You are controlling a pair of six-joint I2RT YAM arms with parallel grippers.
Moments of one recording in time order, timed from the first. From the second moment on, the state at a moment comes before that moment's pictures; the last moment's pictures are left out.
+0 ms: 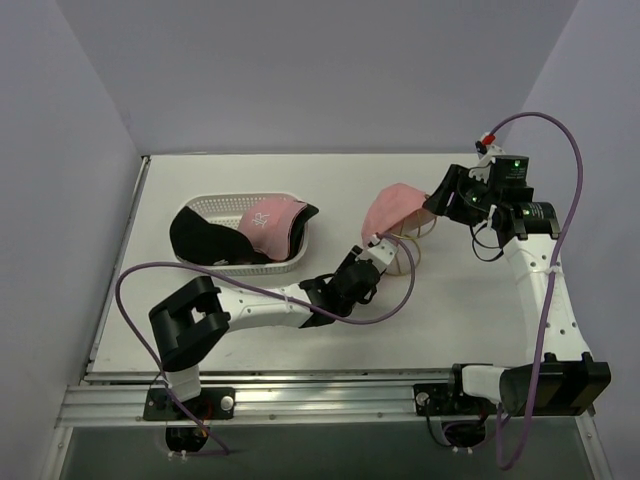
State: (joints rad) left arm -1.17 1.81 1.15 0.13 -0.63 -0.07; right arm -0.01 1.25 1.36 -0.77 -0.32 0.35
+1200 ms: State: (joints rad) left arm -1.30 1.93 1.30 0.30 -1.13 0.48; right arm -0.02 1.20 1.36 -0.80 -0.31 0.33
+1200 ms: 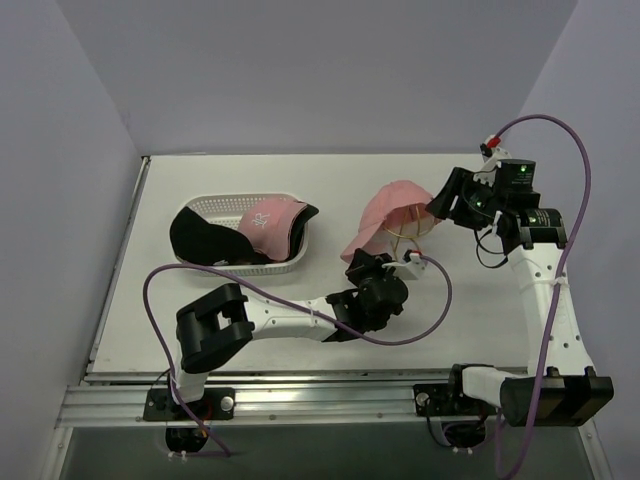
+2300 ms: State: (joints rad) left arm -1.40 2.09 1.30 1.24 -1.23 1.62; right arm -0.03 1.15 1.38 -0.84 -0.28 0.33
